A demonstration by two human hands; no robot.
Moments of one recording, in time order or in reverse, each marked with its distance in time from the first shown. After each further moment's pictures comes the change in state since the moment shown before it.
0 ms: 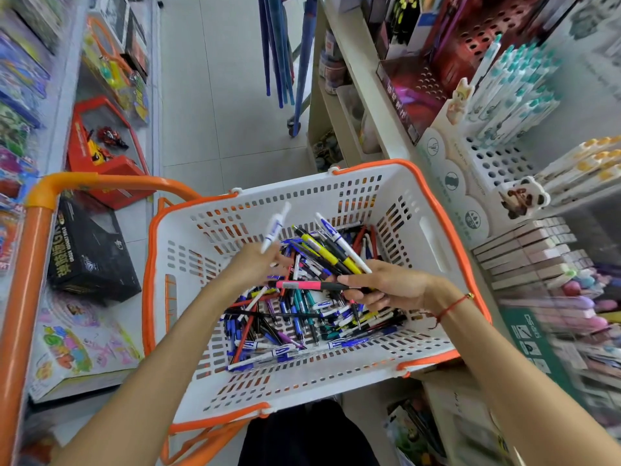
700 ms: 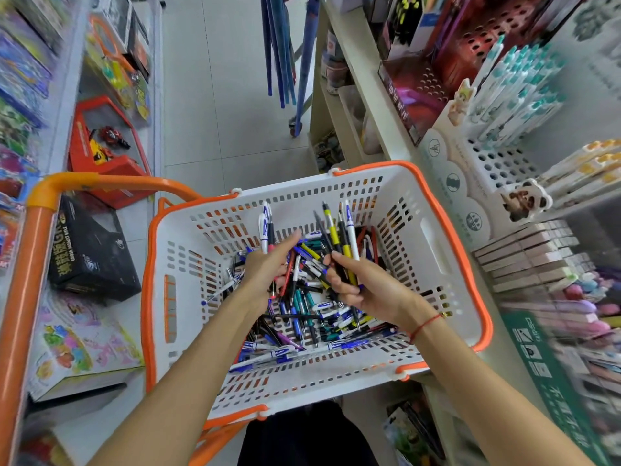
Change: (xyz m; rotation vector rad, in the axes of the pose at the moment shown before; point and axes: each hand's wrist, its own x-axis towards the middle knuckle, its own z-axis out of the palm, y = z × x) left_hand 0.006 -0.009 0.030 -0.450 0.102 -0.083; right_hand 0.023 0.007 0.027 0.490 0.213 -0.138
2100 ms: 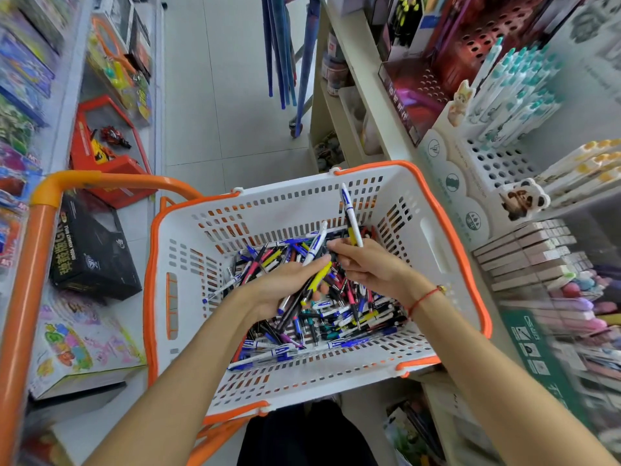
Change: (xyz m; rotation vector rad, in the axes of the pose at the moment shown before) left_hand -0.018 0.003 0.008 0.289 -0.502 -0.105; right_hand 0.012 -0.022 -0.003 -0.258 0.139 -0.085
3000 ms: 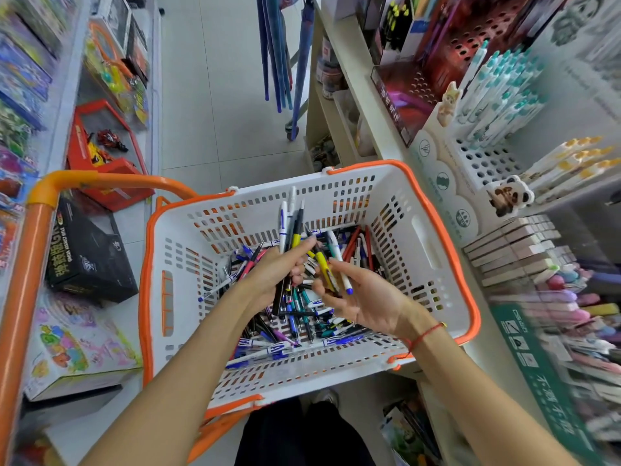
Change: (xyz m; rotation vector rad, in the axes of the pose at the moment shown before) left_hand 0.012 -0.006 -0.004 -0.158 0.220 0.191; right_hand -0.039 0.027 0.012 0.338 -0.272 0.165
